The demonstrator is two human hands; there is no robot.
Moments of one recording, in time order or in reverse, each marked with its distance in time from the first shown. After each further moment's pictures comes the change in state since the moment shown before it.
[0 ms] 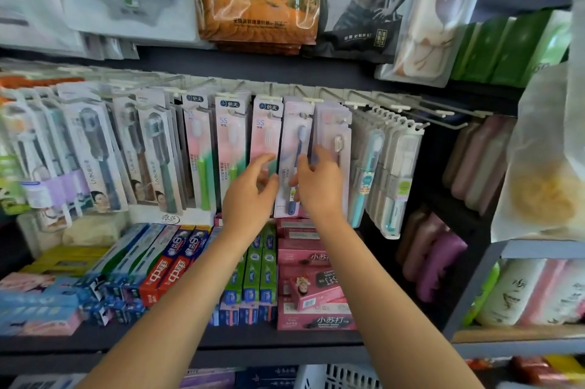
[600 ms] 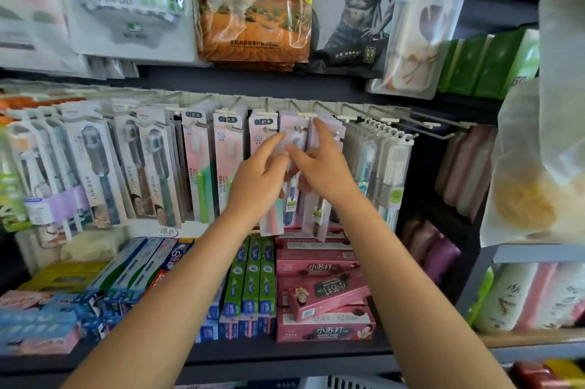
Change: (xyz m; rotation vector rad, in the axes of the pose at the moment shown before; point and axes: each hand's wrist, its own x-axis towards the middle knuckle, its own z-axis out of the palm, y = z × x) left_hand 0.025 0.052 -0.014 -0.121 -0.133 -0.010; right_hand 0.013 -0.045 -0.042 0.032 -0.263 -0.134
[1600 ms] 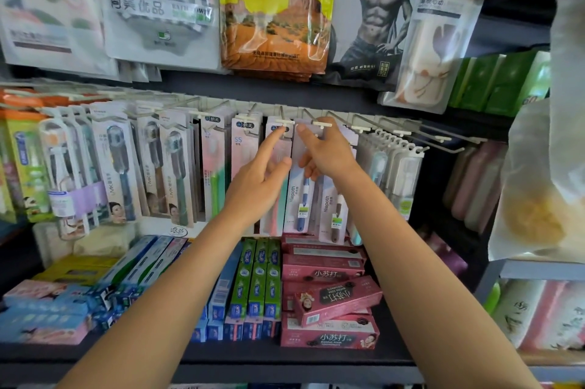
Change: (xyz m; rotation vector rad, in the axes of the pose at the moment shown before) left_hand 0.000 -0.014 -0.024 0.146 -0.017 0.121; right_hand 0.042 -0.016 0.007 -0.010 -0.025 0.109
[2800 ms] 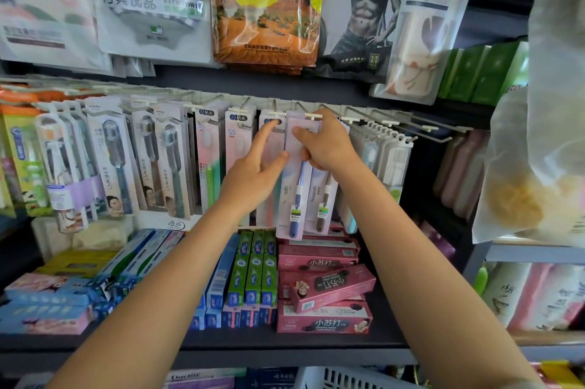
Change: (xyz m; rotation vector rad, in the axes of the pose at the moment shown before) left_hand -0.003 0.006 0.000 0.046 -0.025 -0.077; right_hand -0.014 -0.009 -0.013 -0.082 0.018 0.006
